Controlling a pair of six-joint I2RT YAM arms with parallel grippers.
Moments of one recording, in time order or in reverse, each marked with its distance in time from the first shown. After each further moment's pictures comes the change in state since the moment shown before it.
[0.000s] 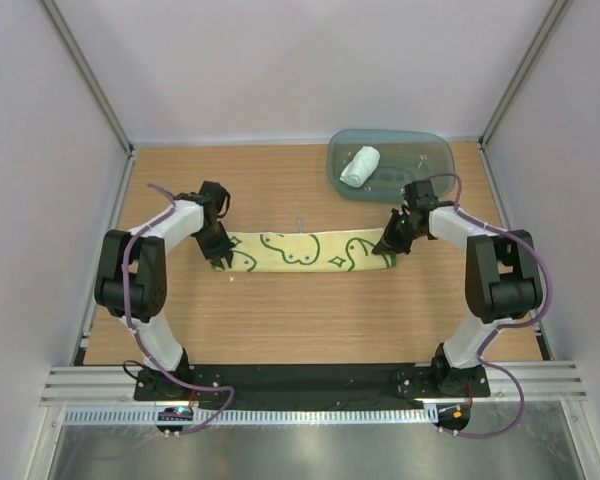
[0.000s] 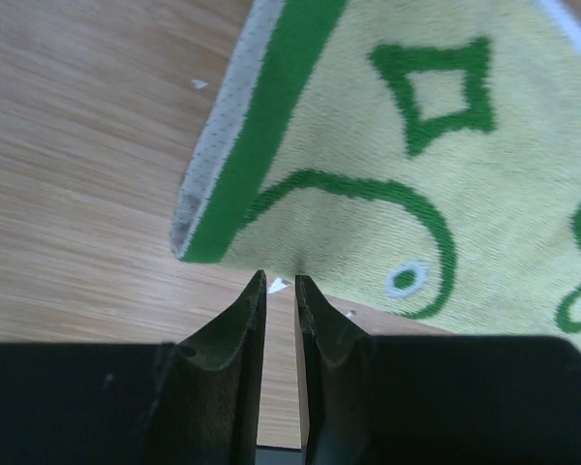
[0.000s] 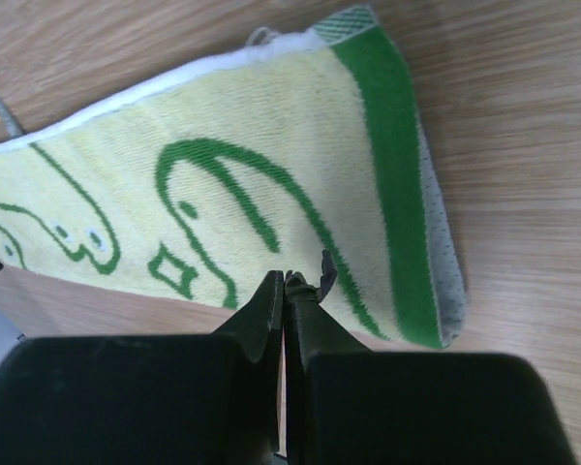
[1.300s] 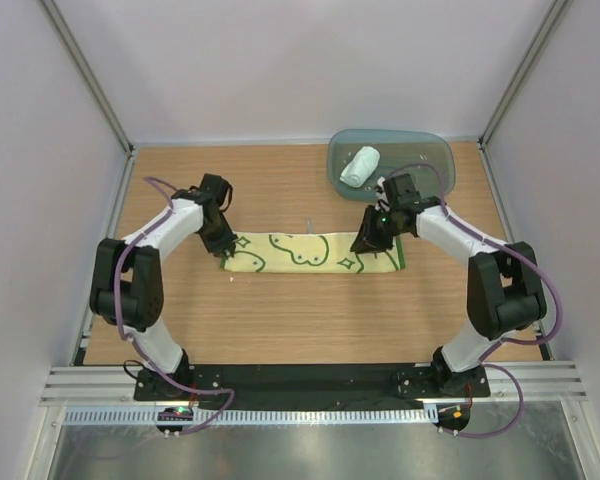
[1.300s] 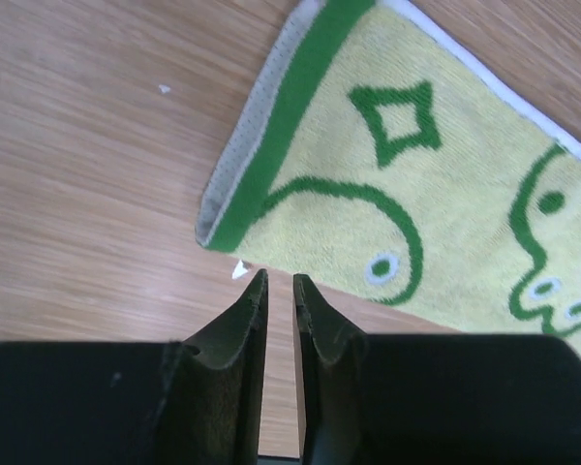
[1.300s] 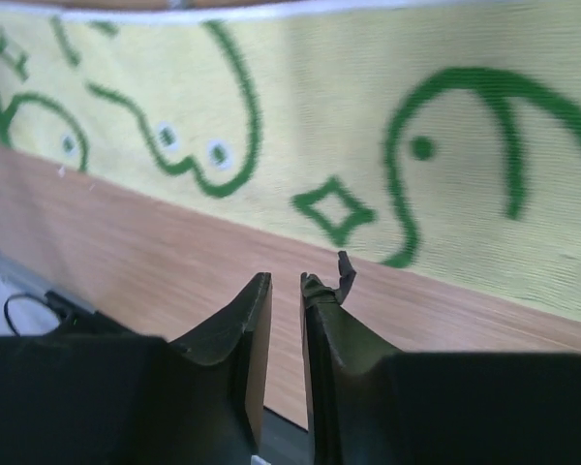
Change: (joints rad) left arm -0.029 -0.078 0.009 0.014 -0.028 -0.047; right arm 0.154 -0.076 0.053 -0.066 -0.019 -0.059
